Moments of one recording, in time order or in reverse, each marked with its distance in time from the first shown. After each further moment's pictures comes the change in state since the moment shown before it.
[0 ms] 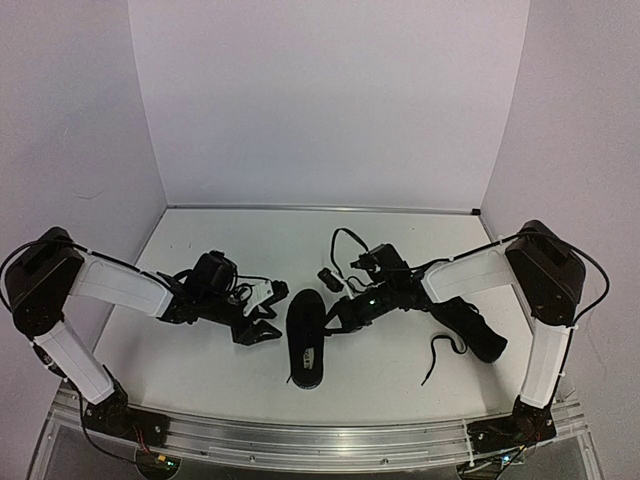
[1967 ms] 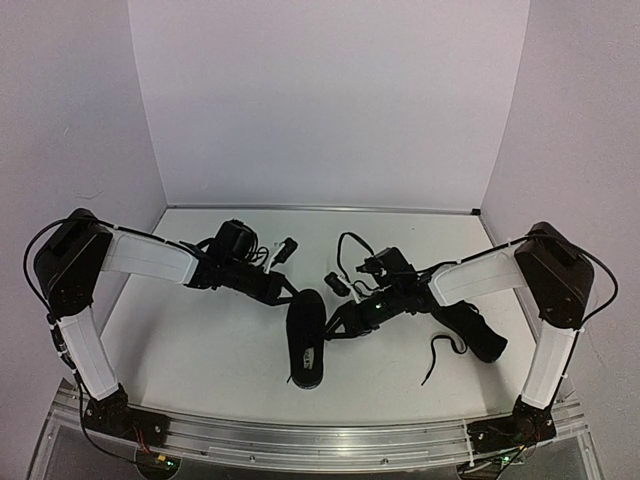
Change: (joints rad) left arm 0.048 0.199 0.328 -0.105 0.167 -0.648; right arm 0.000 -0.051 -0.060 -0.023 0.037 0.010
